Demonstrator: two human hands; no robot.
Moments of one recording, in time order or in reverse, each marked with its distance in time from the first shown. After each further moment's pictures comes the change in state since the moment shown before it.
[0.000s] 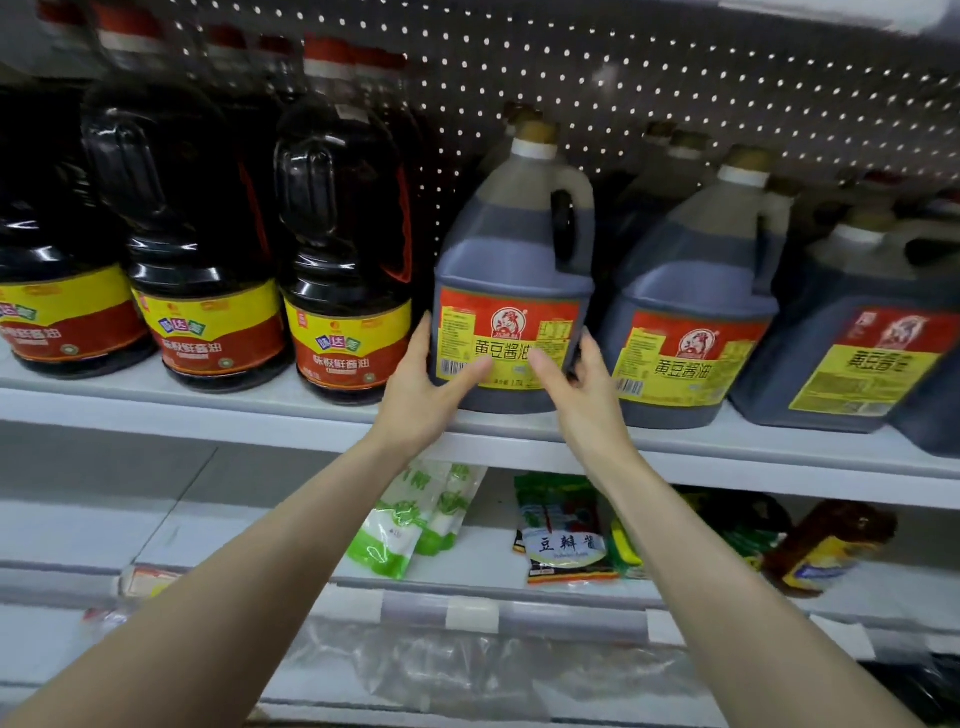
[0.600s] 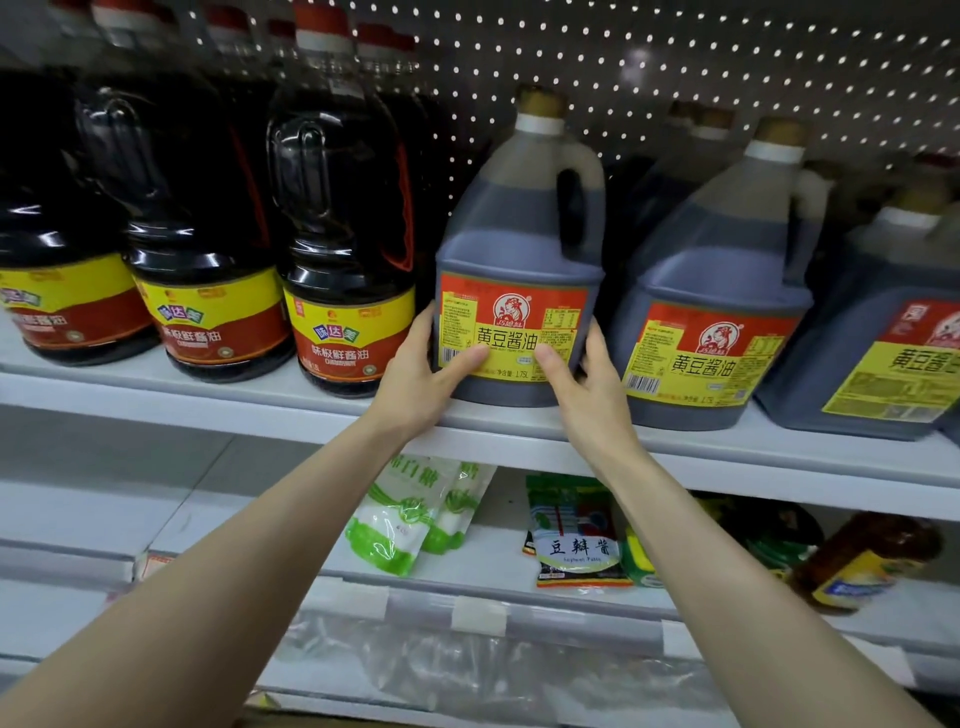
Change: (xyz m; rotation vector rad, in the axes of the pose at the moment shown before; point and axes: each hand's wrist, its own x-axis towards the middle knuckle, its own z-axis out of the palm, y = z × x) left_hand 0.017 -0.017 -0.001 0.004 -0.002 -0.010; right_hand 0.019 0.023 -0.002 -0.058 -0.012 -0.087
